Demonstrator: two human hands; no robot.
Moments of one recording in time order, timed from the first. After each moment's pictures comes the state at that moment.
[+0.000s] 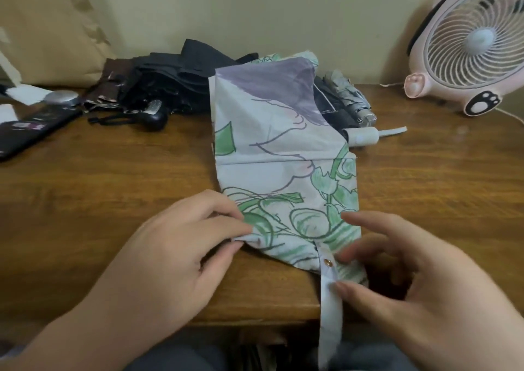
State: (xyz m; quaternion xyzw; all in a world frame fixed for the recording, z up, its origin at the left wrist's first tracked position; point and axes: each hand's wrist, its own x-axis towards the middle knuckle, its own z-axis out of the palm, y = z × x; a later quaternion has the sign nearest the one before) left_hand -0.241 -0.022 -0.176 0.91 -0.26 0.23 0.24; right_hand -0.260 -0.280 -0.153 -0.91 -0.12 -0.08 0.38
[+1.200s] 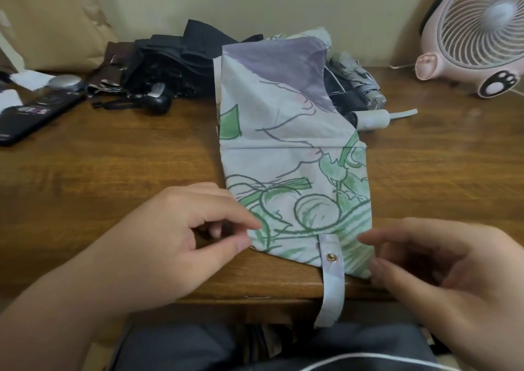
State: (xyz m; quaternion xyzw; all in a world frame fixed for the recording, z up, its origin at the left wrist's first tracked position) left_hand -0.237 -0.009 -0.166 0.90 -0.27 0.06 0.35; right_hand -0.271 -0.307 -0.165 -0.89 -0.14 -0.10 0.42
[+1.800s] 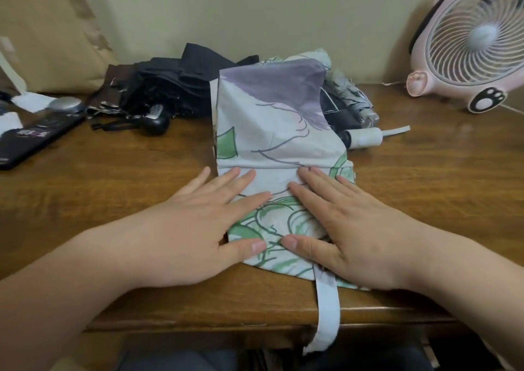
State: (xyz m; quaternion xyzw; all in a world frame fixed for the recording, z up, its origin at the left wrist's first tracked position) left_hand -0.188 -0.024 -0.152 0.96 -0.23 -0.16 -0.02; right_hand -0.180 -0.269 -0.157 -0.96 -0.26 0.09 0.00
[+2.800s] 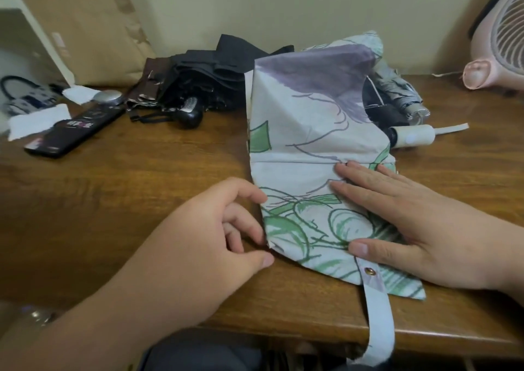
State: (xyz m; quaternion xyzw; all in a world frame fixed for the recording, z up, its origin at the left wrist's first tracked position) left_hand -0.233 -0.027 -0.154 0.90 -0.01 0.00 0.43; right_hand -0.149 -0.305 -0.163 -0.92 -0.38 0.05 0.06
